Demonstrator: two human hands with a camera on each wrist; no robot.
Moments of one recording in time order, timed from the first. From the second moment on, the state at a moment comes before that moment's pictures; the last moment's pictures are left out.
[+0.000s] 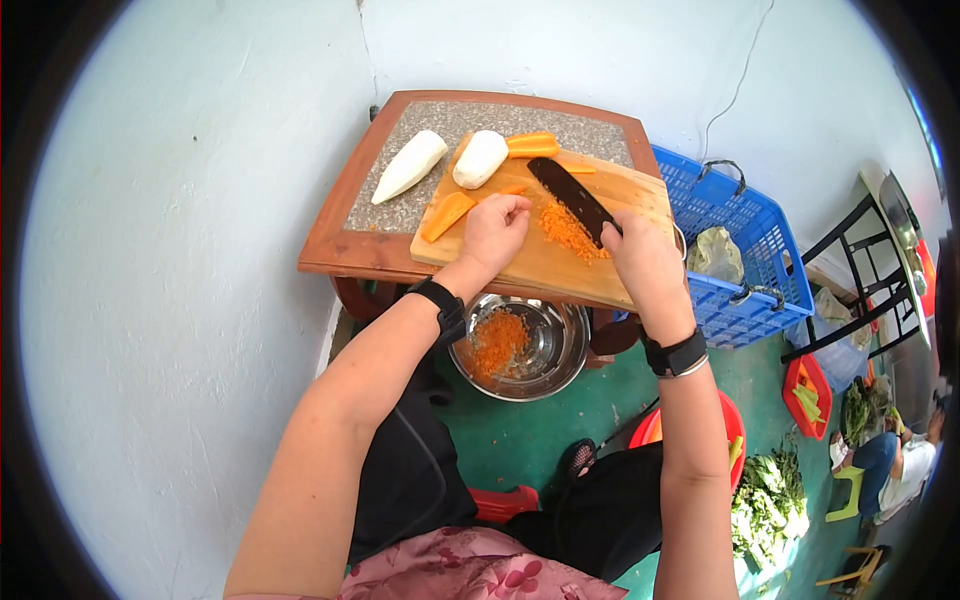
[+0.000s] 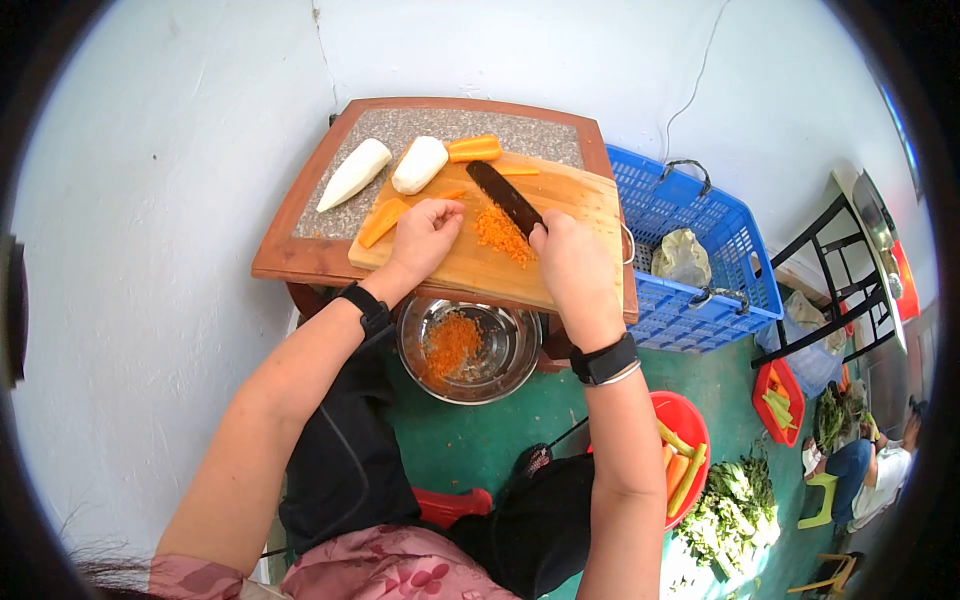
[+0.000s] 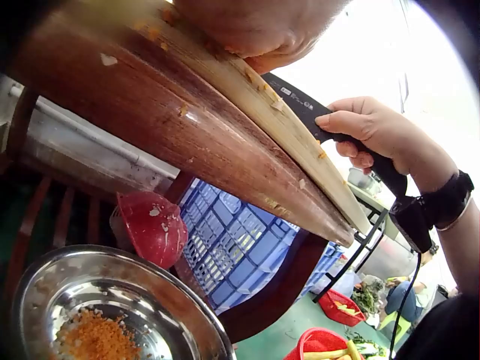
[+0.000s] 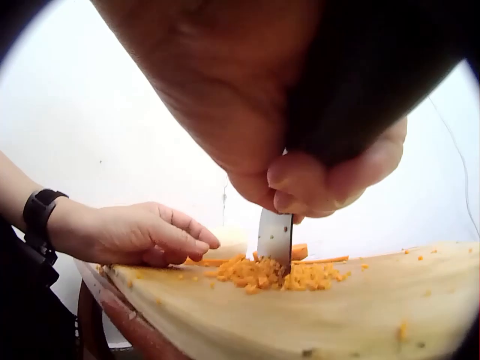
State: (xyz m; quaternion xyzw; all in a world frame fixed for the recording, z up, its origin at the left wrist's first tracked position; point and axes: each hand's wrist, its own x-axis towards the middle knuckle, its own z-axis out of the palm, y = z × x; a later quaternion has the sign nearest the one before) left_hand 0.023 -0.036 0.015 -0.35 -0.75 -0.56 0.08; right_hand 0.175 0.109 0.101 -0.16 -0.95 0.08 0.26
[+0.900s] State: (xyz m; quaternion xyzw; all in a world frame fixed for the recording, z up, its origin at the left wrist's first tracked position) left_hand 0.024 -0.036 0.017 -0.34 -0.75 -0.57 0.07; right_hand 0.174 0.111 0.096 -0.16 -0.95 0.06 0.26
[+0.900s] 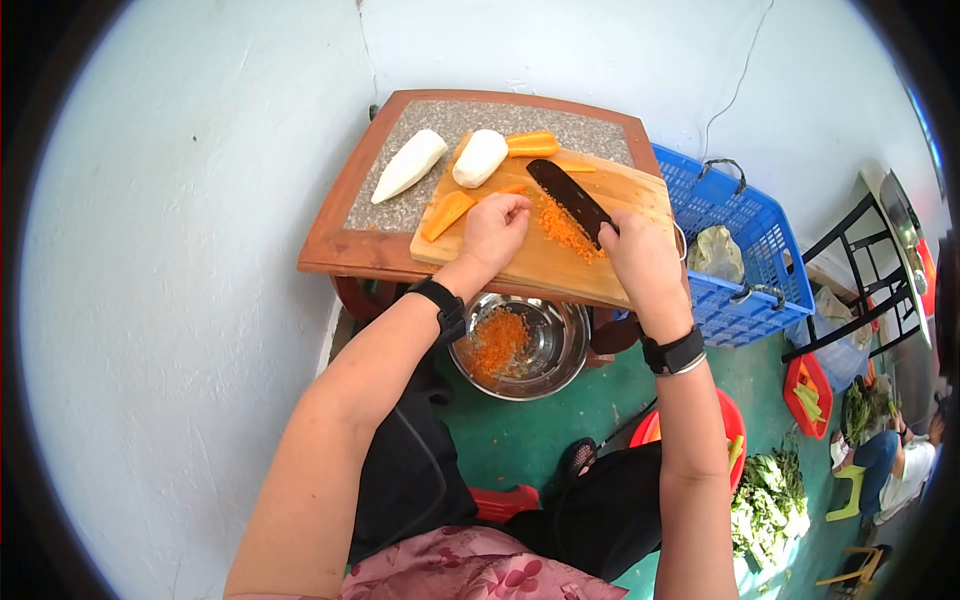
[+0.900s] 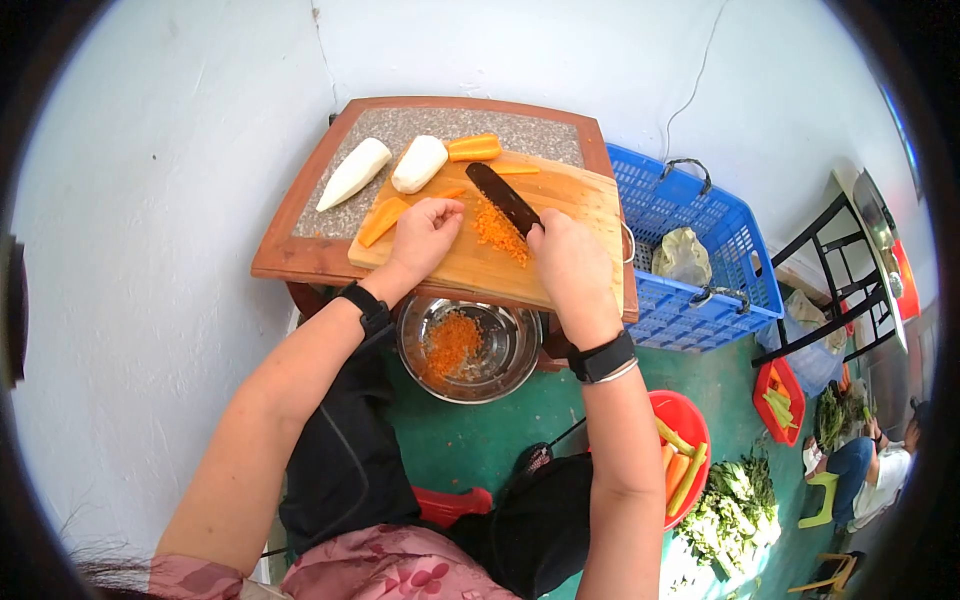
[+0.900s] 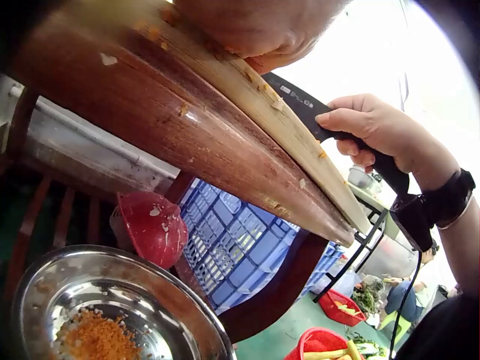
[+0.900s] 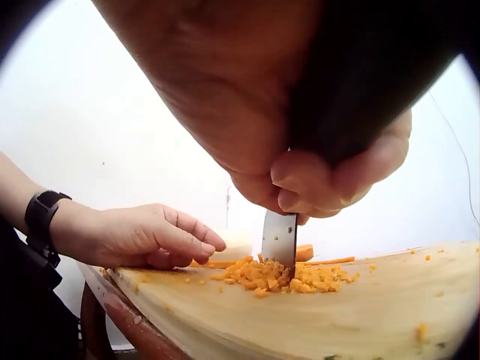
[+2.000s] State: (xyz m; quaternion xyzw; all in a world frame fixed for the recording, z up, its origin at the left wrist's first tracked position) left_hand 0.024 -0.037 0.015 -0.35 -0.75 -0.56 0.08; right_hand 0.172 0.113 0.094 -0.14 -0.95 0.06 0.27
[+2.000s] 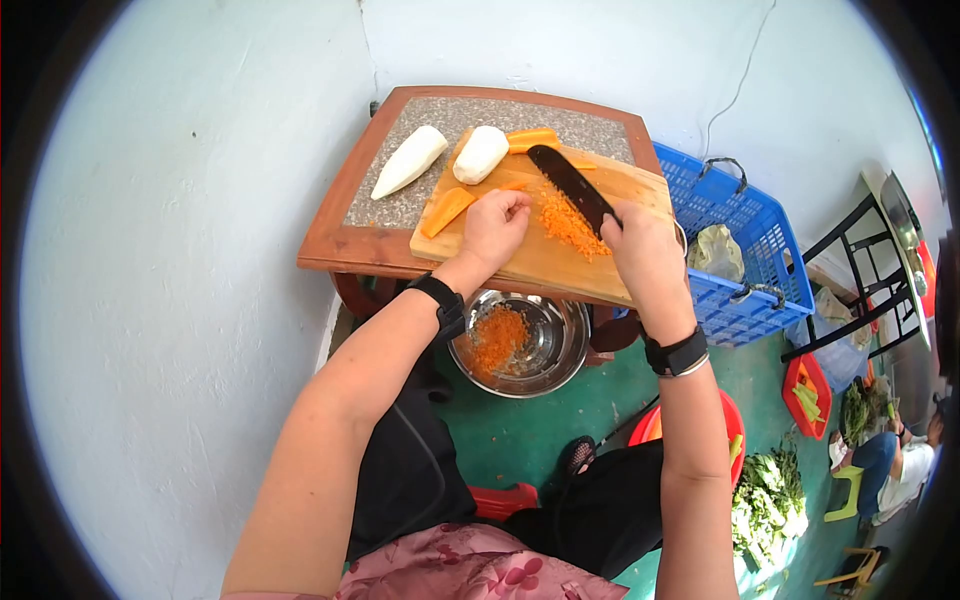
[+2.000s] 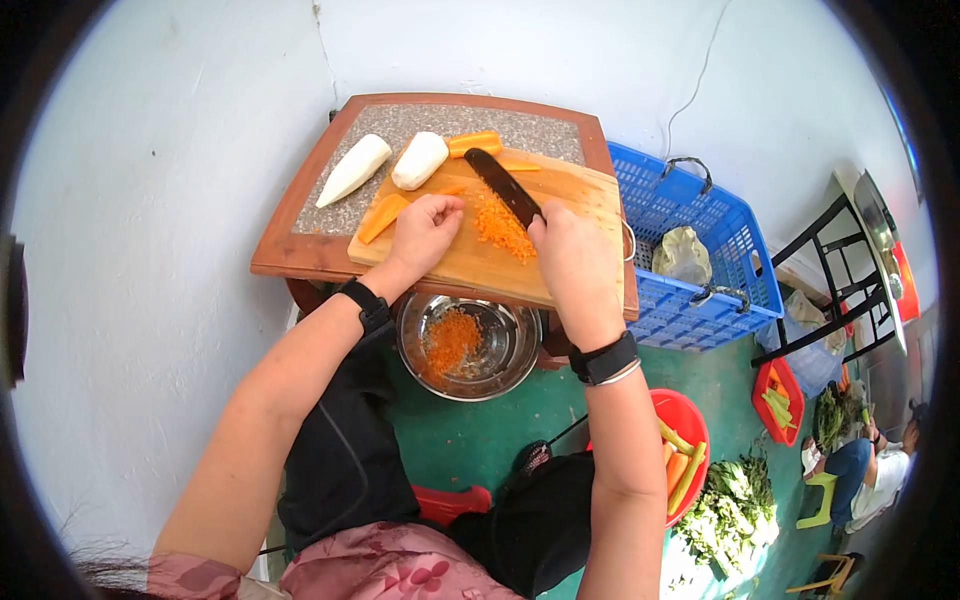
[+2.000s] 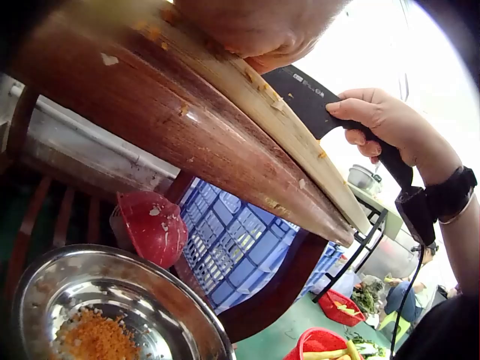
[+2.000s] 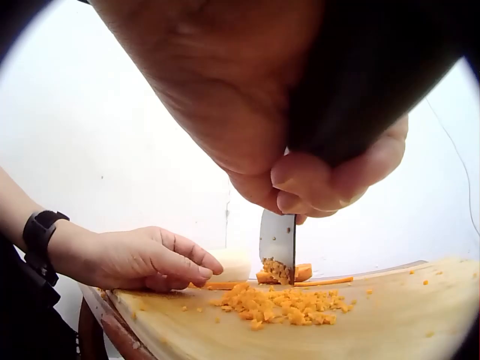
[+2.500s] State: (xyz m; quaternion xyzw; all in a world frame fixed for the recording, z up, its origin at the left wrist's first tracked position) left_hand 0.024 -0.036 0.015 -0.34 -0.74 -0.57 0.08; right_hand 0.179 0.113 0.106 -0.16 -0.95 0.07 0.28
